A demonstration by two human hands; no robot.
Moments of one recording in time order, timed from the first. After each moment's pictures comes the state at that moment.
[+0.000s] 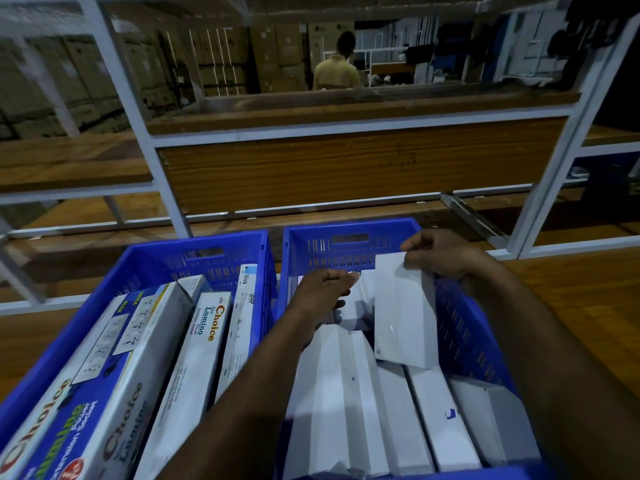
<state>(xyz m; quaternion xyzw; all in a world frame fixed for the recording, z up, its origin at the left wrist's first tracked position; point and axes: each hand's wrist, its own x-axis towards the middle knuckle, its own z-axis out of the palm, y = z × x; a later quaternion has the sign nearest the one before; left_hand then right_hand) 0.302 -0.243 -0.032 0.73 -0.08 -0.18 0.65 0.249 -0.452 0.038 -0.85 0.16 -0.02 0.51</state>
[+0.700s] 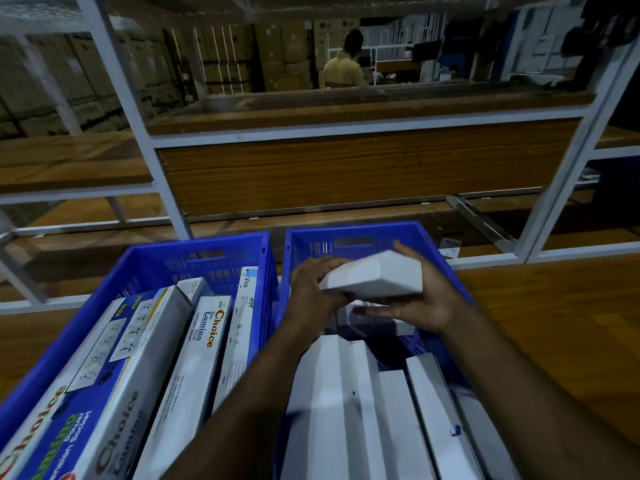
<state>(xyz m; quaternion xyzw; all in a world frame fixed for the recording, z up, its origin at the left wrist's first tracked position) 0.315 -0.232 -0.047 0.79 -0.20 0.00 0.58 0.272 -0.428 -0.024 -0.44 0.15 0.10 0.88</state>
